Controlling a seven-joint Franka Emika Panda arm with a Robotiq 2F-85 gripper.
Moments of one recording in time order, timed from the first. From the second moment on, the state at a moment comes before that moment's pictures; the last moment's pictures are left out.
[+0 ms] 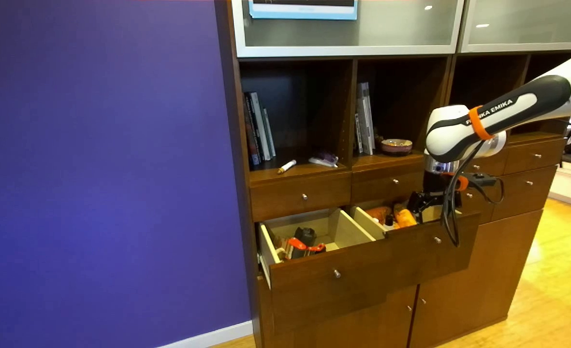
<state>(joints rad) 0.00 0.19 -0.01 -2.00 0.03 2.12 0.14</state>
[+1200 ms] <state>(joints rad) 0.00 0.00 0.00 -2.00 0.04 2.14 0.18</state>
